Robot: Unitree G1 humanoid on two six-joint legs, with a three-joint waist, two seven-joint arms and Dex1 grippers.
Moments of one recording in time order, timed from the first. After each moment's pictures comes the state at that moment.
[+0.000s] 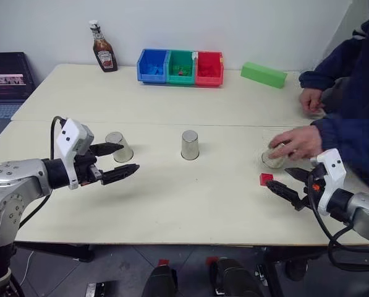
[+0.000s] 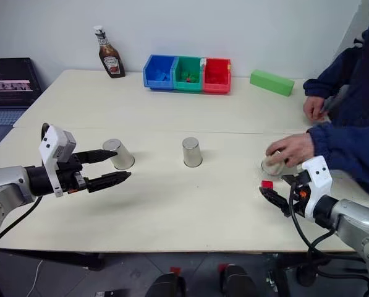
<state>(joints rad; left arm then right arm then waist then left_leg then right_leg) -0.20 0.96 0.33 -0.31 -0.66 0.78 -0.93 -0.01 -0.74 -0.37 -0.63 0.84 1.03 0.41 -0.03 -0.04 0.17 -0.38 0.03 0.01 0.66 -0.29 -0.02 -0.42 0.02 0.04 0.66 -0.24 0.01</state>
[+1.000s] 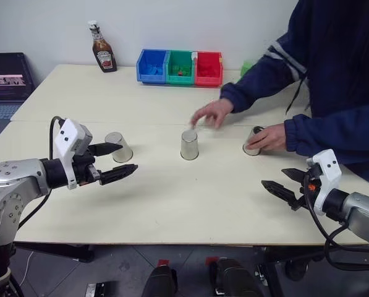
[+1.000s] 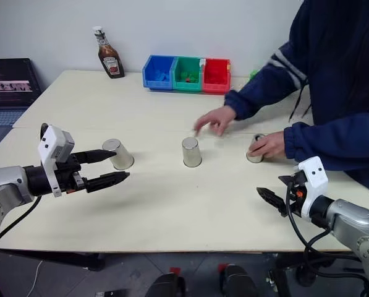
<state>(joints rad) -0.20 0.97 0.33 -0.28 -0.64 0.76 -0.95 -0.02 -0.72 -0.34 -0.63 0.84 1.03 0.39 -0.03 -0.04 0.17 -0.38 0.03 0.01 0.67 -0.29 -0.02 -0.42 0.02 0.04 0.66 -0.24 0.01</state>
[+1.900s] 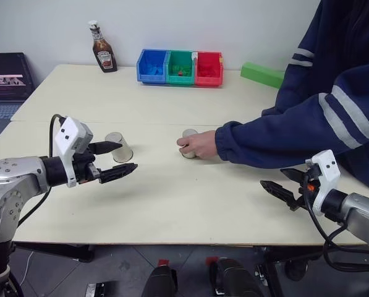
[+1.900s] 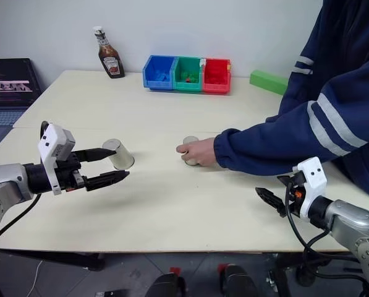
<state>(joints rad) -0.23 0.97 0.30 -0.27 -0.63 0.75 -0.96 -0.01 -0.72 -0.33 -0.63 0.84 1.01 0.39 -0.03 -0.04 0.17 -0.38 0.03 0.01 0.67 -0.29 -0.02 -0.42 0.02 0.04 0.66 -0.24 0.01</state>
